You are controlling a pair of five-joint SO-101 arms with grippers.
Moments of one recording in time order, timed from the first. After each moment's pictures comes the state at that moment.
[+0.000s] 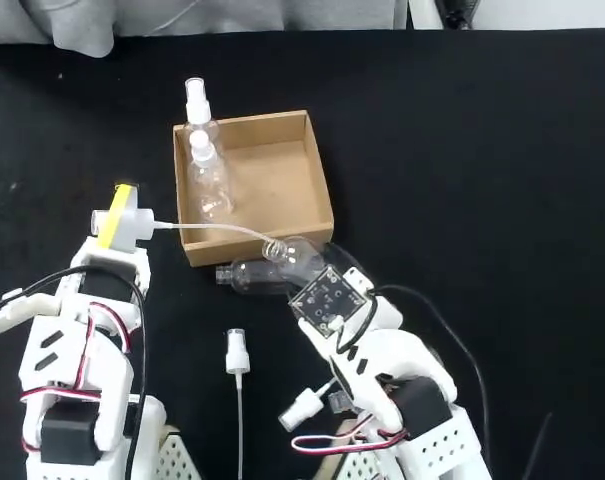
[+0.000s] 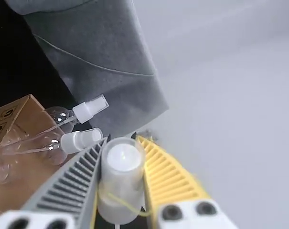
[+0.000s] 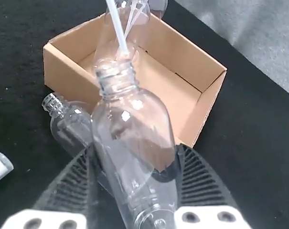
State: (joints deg) left arm -2.9 -104.3 70.3 40.9 65.0; right arm -26.3 -103.0 91.2 49.4 26.0
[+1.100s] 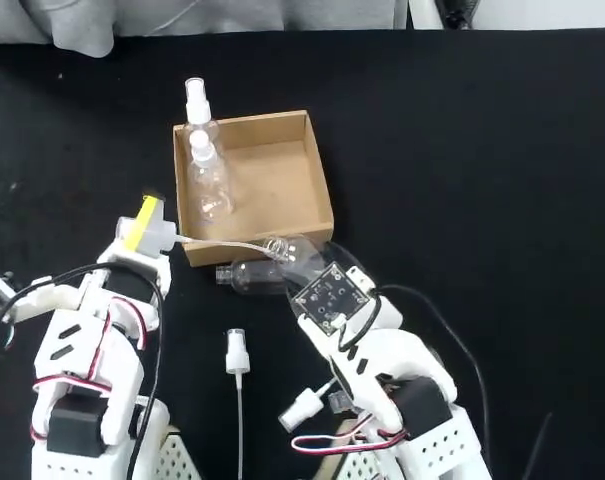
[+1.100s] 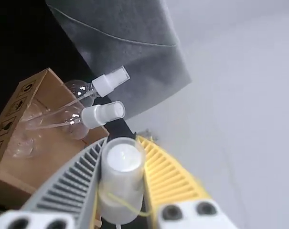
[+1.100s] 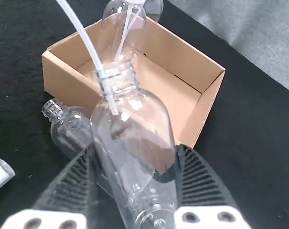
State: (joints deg) left arm 1.4 -103.8 73.2 43.6 62.2; right arm -26.3 -103.0 91.2 48.7 23.8
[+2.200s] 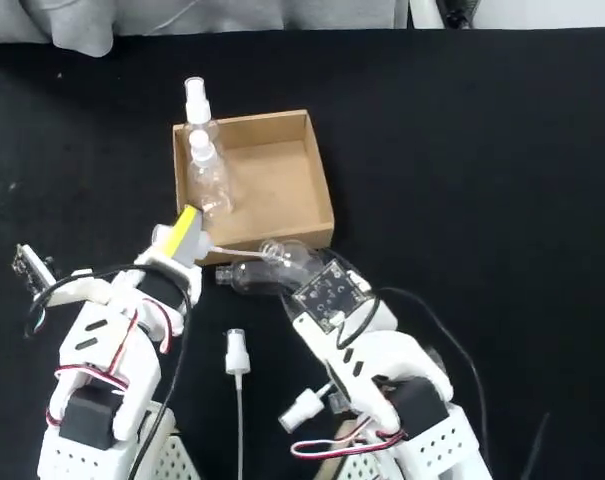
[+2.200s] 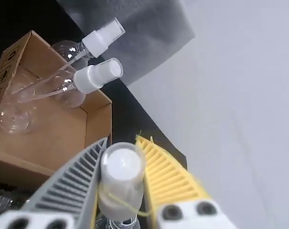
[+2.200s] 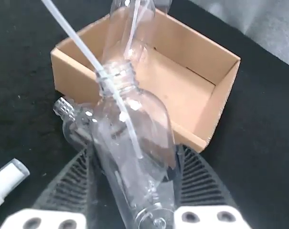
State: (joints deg) left arm 9.8 -103.8 78.5 40.6 58.2; right arm -28.1 -103.0 92.9 48.7 19.5
